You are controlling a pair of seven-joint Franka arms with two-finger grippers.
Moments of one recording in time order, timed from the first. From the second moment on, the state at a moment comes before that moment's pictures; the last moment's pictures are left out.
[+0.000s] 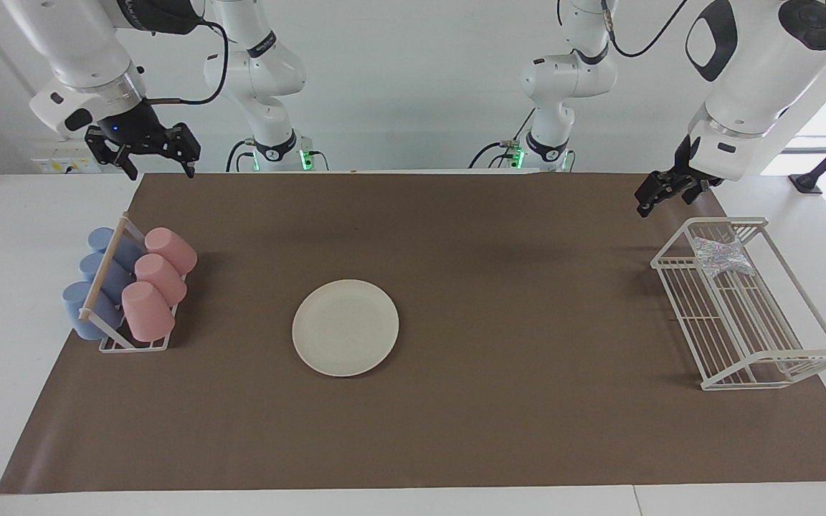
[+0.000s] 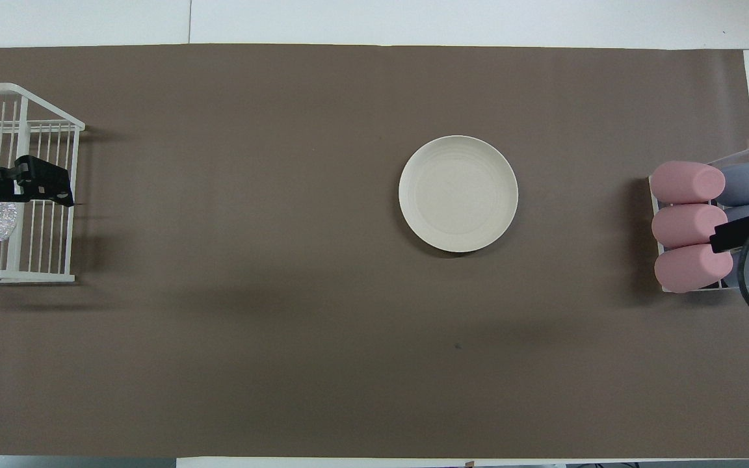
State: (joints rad) left arm 0.01 0.01 -0.09 -1.62 0.03 1.56 -0.28; right arm 0.02 -0.11 -0.07 -1.68 -0.06 1.49 -0.12
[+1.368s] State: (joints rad) left arm 0.04 0.01 -0.09 -1.62 0.03 1.57 -0.28; right arm 0.02 -0.11 -0.07 -1.68 -0.06 1.49 -0.12
